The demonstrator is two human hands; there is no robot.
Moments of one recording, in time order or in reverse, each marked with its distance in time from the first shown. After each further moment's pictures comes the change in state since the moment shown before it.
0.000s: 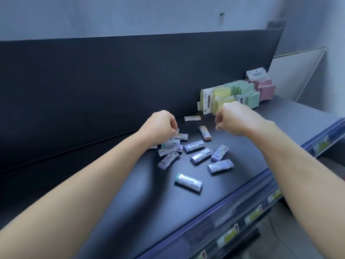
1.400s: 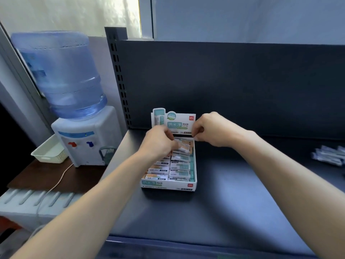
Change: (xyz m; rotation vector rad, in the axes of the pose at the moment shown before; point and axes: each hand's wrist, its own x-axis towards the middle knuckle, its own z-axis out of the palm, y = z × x) left_hand -0.284 -0.280 -0.144 -0.400 0.500 -0.614; right_hand -0.075 -0.441 0.043 0.193 -0.183 -0.825
